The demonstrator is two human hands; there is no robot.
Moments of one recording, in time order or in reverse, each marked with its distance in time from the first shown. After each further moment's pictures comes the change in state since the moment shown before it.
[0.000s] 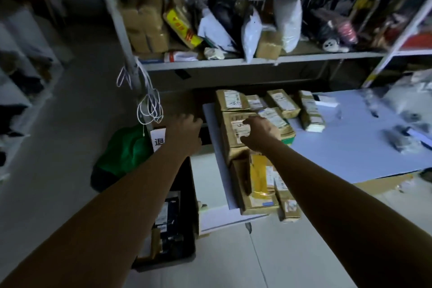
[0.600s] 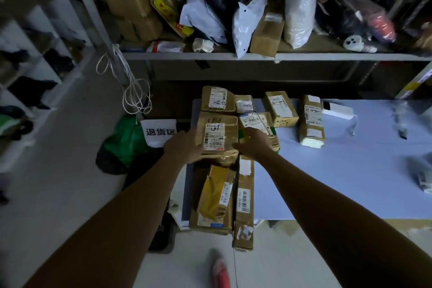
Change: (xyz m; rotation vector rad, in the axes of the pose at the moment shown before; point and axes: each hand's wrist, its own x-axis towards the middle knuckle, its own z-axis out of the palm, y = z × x) left_hand 0.099 0.148 0.065 -0.456 -0.259 -0.443; right_hand 0.094 0.156 0.018 0.293 -0.172 -0.067
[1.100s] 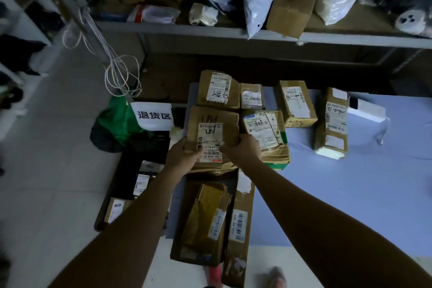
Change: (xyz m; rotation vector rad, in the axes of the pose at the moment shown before) left_hand 0.077 -0.014 0.091 -0.901 -0.024 -0.352; right_hand 0.095 0.011 0.059 0.141 -0.135 0.192
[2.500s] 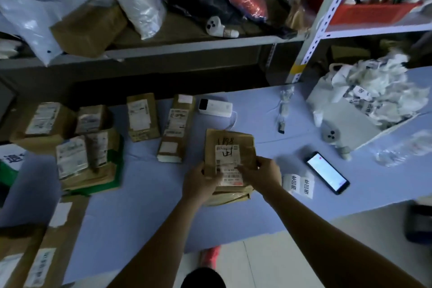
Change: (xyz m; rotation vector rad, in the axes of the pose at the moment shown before) left_hand -0.147 0.194 0.517 0.227 -0.217 0.142; right_hand 0.002 0.436 -0.373 0.221 0.255 0.189
